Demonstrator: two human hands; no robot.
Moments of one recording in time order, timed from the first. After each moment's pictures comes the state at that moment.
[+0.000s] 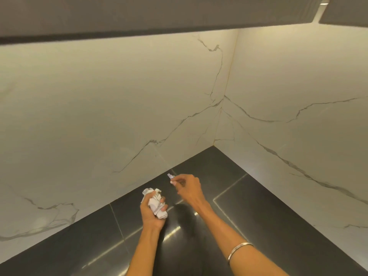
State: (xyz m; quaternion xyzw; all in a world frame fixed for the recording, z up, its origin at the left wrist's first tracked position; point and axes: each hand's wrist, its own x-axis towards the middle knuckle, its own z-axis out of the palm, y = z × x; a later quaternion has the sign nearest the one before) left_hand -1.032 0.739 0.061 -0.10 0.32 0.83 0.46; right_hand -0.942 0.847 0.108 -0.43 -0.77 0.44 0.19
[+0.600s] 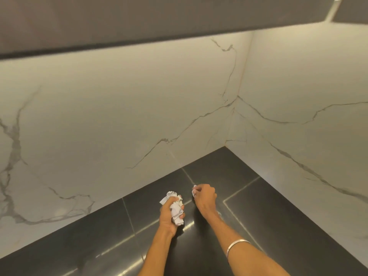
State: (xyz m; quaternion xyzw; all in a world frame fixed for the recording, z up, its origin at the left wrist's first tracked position) left_hand -1.006 0.735 0.051 -0.09 0.43 0.76 0.48; right_hand -0.928 0.845 0.060 -0.56 -0.72 0.37 0.17
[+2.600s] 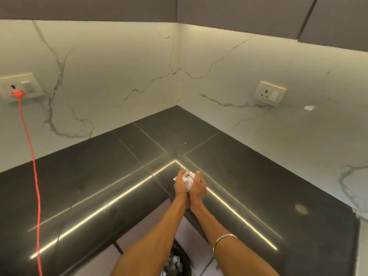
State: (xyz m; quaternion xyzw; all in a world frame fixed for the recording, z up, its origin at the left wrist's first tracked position) left_hand -0.638 0.431 0.112 -0.01 0.48 0.68 0.56; right_hand -0.598 0.436 0.119 -0.61 -0.36 0.55 0.45
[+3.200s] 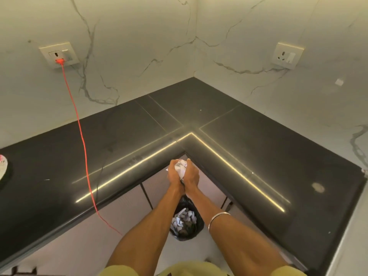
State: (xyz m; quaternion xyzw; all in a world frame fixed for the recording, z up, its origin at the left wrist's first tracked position) left_hand -0.631 0.266 0.080 -0.08 0.52 0.70 0.49; right_hand -0.594 0.287 0.079 -0.59 -0.43 0.62 0.30
